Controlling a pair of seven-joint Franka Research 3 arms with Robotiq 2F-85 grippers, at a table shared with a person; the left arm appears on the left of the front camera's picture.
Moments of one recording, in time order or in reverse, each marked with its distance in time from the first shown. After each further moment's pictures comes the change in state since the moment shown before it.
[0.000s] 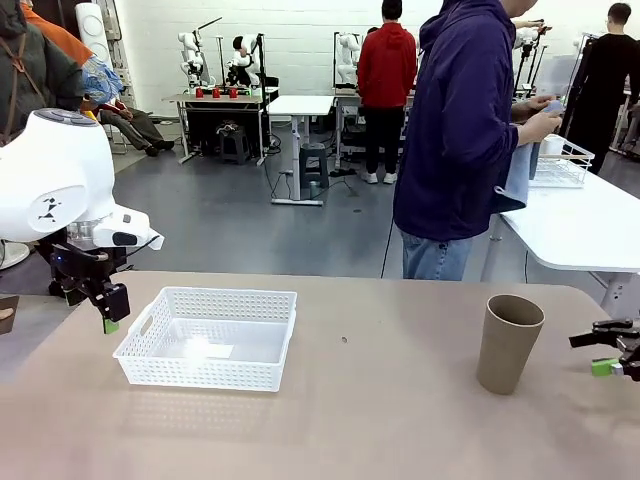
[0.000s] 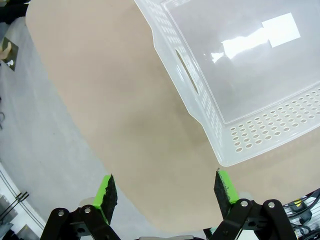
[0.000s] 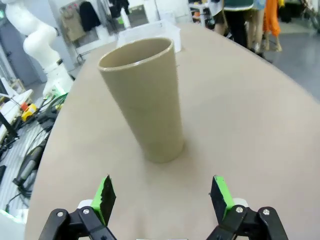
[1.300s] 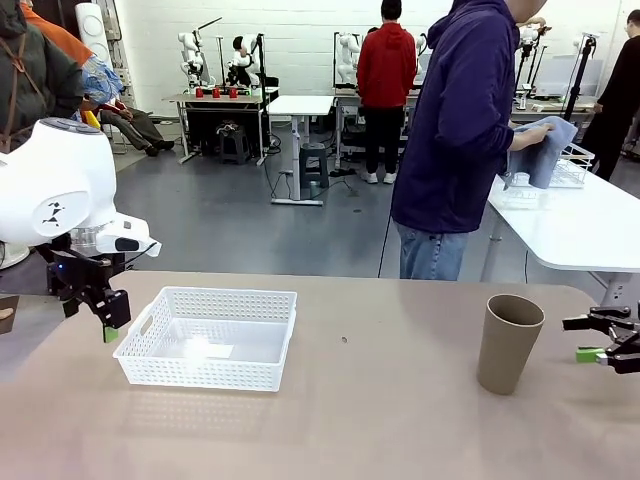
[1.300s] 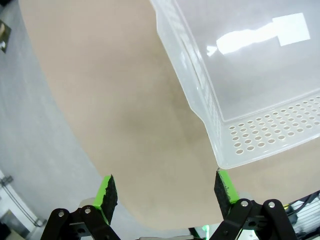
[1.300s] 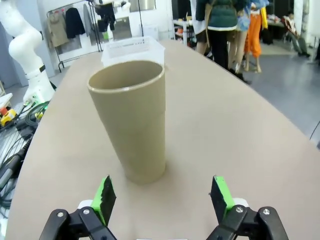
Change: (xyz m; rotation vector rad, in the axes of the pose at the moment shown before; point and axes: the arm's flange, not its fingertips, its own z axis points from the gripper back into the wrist) left arm -0.003 0.002 -0.018 -0.045 0.060 0.100; right arm 0.008 0.004 -0.015 -0.082 -0.080 0.087
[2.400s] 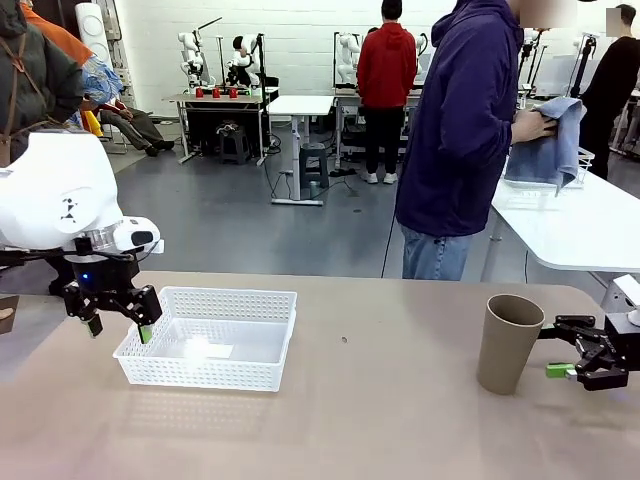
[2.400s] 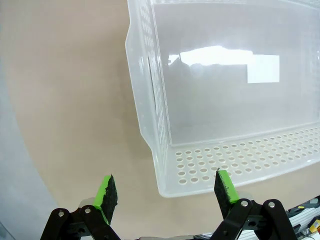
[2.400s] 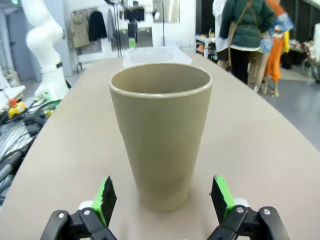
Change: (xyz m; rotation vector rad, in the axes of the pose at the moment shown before) left arm 0.015 -0.017 -0.013 -0.205 -0.025 0.262; right arm -0.013 0.012 -0.049 0.098 -0.066 0.093
